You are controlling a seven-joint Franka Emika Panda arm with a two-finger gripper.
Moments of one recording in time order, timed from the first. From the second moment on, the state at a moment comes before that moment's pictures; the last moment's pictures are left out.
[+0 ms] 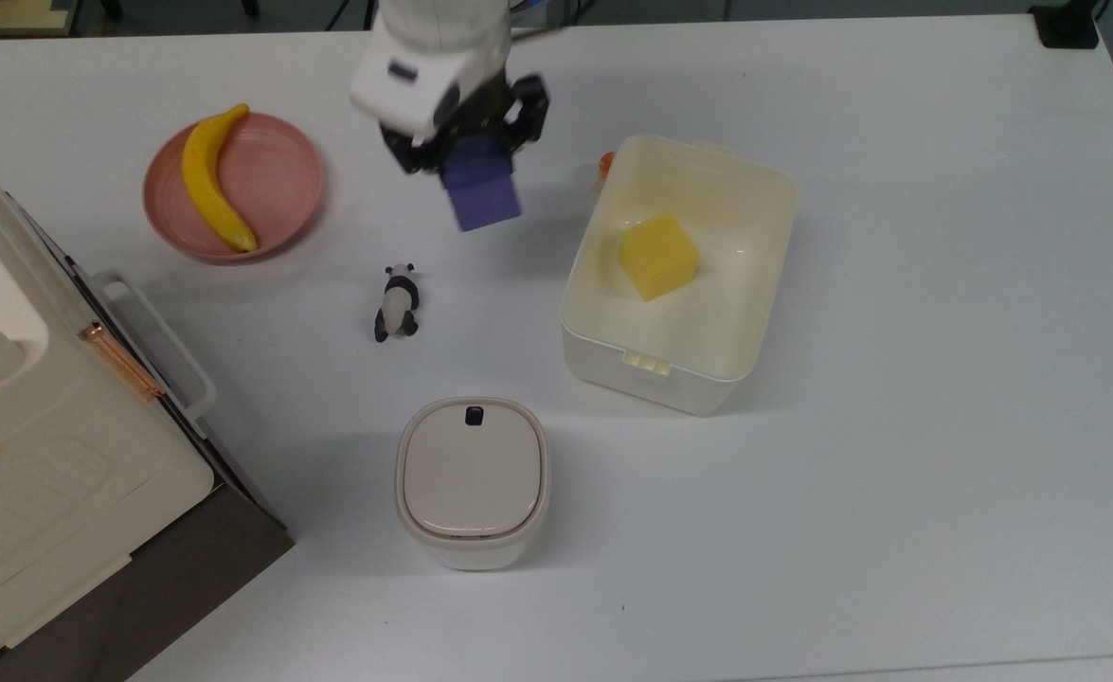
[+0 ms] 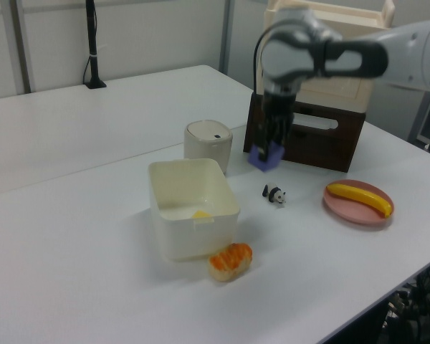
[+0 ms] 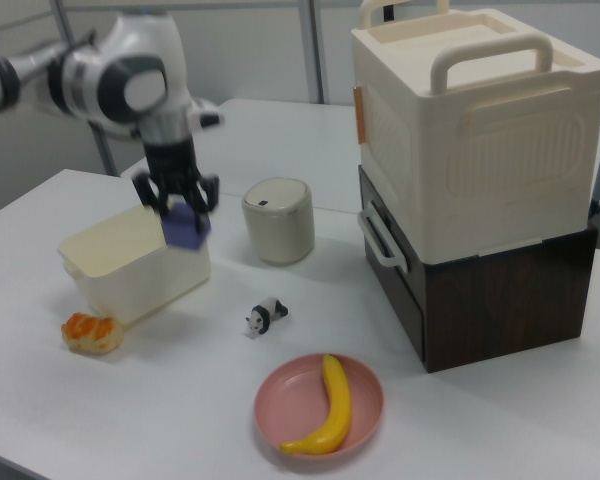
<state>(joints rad) 0.19 0.14 -0.16 -1.69 0.07 1.80 -0.28</state>
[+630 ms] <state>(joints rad) 0.37 0.25 -0.13 -1.61 0.19 2.00 -0.14</state>
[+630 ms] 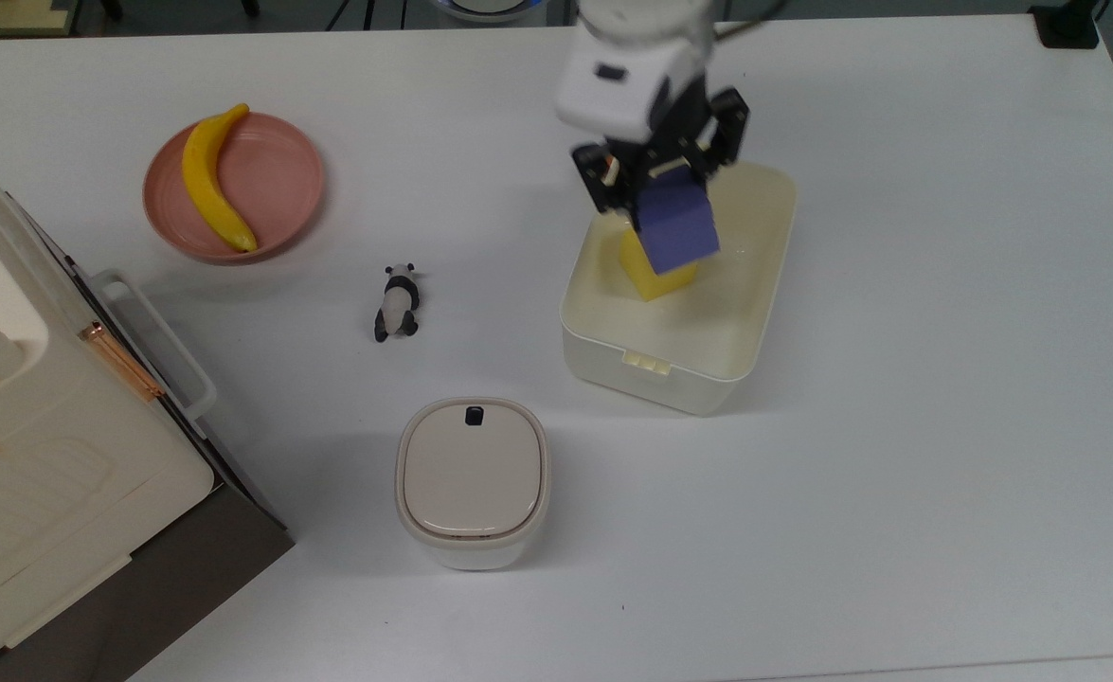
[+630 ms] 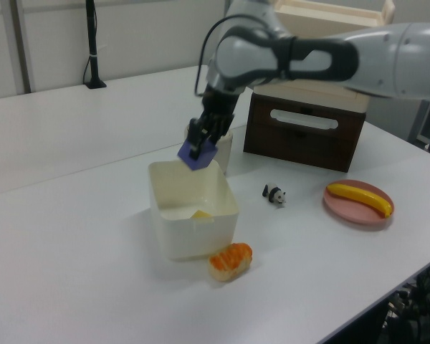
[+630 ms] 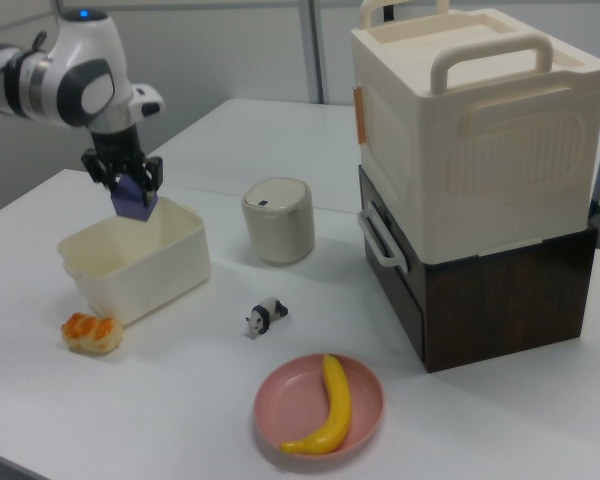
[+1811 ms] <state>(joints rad) 0.18 0.09 -0.12 -1.59 0.04 1.73 0.06</state>
